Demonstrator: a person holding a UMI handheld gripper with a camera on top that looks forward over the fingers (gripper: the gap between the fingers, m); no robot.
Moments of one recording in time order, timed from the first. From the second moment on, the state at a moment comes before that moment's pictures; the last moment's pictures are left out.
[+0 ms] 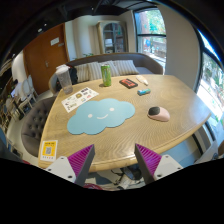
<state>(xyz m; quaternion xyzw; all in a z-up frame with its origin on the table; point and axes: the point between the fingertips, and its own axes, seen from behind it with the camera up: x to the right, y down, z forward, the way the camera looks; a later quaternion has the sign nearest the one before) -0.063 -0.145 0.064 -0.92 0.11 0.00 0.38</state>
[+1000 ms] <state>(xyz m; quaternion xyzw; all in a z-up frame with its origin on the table) 0.192 -0.012 -0.017 -0.92 0.01 0.00 0.40</state>
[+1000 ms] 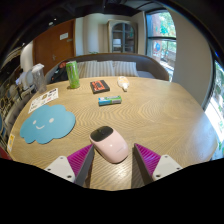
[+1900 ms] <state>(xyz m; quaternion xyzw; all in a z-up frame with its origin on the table) -0.014 0.086 0.094 -0.88 0.02 0.00 0.47</state>
